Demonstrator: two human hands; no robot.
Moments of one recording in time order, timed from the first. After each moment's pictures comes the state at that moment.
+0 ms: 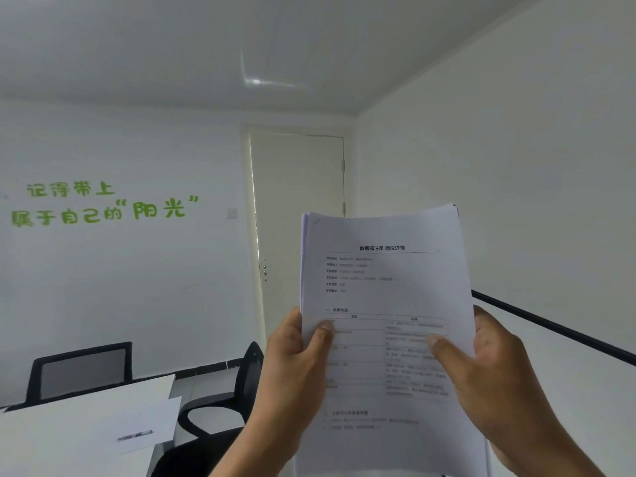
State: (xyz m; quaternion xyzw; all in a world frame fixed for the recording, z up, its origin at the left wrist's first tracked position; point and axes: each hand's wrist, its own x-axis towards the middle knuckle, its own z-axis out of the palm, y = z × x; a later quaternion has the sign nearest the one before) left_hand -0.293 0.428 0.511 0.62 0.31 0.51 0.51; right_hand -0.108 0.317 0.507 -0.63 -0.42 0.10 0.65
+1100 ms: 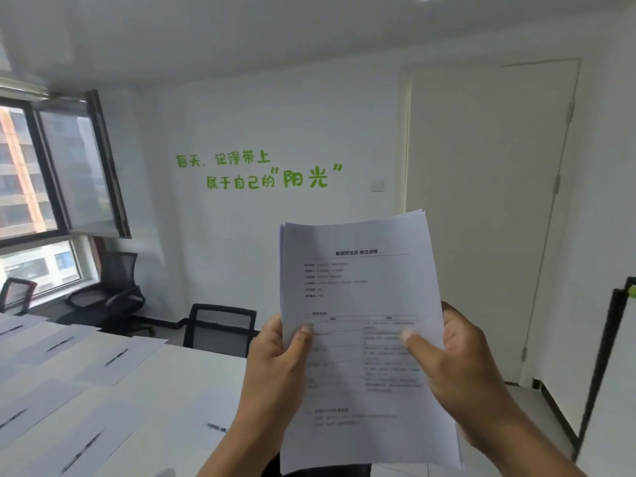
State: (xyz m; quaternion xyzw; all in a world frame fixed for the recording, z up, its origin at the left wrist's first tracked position) left_hand -0.265 0.826 0.447 0.46 0.52 0.63 0.35; right_hand -0.049 0.845 0.456 -0.45 -0.58 0.38 0.57
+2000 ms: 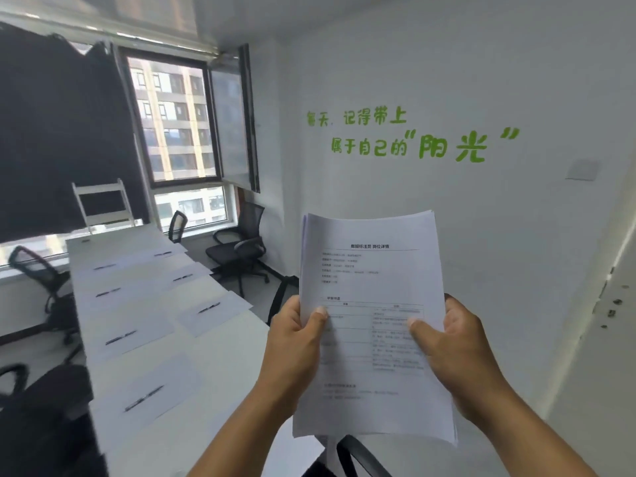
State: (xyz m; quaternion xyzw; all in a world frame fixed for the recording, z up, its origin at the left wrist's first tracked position) left_hand -0.367 1.143 0.406 0.32 0.64 0.66 0.21; right_hand -0.188 1.260 0.420 -0.36 -0.67 0.51 0.41
